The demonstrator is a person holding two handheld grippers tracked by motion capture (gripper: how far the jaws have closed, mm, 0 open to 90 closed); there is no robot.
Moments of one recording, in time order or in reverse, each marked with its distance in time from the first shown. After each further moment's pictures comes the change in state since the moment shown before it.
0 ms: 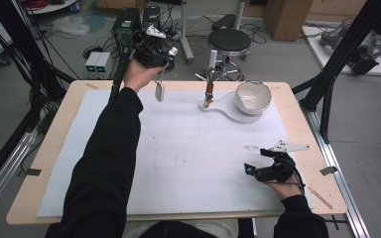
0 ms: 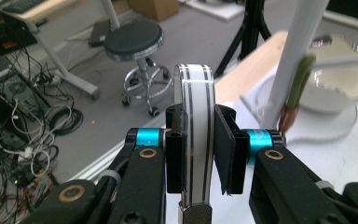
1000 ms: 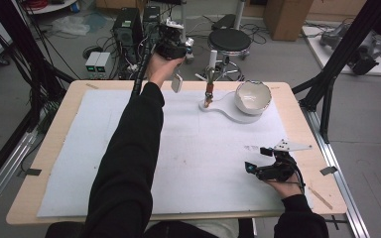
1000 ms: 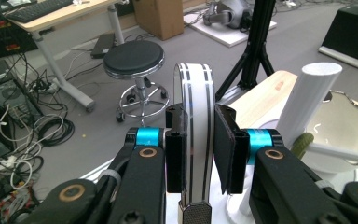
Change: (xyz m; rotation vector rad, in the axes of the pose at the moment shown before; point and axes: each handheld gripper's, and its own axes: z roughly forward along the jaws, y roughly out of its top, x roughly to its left) left arm -0.021 0.029 0.044 -0.069 0.032 -0.089; right arm -0.004 0.000 -0.001 -0.046 0.029 0.026
